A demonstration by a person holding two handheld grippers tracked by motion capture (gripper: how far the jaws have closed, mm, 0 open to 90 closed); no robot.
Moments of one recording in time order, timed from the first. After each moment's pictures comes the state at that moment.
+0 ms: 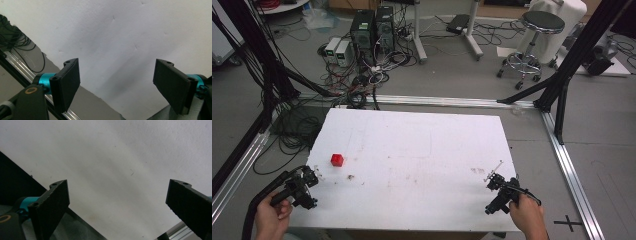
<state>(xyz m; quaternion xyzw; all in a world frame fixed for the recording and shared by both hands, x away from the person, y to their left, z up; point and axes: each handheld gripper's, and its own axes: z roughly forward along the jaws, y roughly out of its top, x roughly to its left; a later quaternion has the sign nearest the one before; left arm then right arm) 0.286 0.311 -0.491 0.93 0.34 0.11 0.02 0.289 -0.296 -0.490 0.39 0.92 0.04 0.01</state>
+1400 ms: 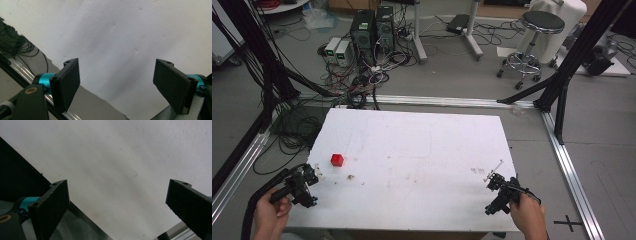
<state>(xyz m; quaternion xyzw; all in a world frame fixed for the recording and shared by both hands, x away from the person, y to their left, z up) 0.290 0.310 -0.483 0.94 0.31 0.11 0.02 0.285 -0.294 -0.481 0.38 0.92 0.05 0.01</state>
